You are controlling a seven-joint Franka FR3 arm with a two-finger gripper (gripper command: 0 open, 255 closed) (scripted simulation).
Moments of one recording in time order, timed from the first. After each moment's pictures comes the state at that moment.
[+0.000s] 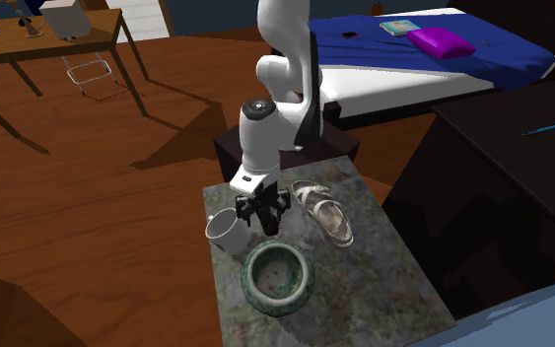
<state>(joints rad) 0.40 -0.03 0.26 -2.42 0.08 2.60 -0.46</state>
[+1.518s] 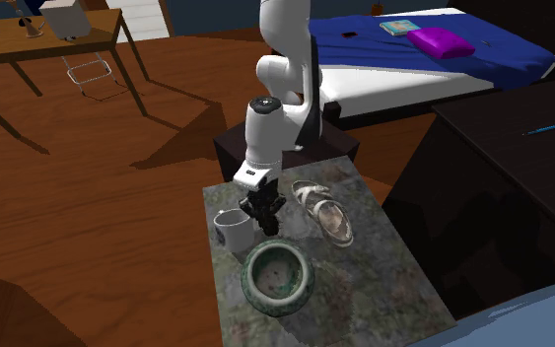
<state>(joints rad) 0.39 -0.06 0.27 -2.52 0.03 2.79 -0.46</state>
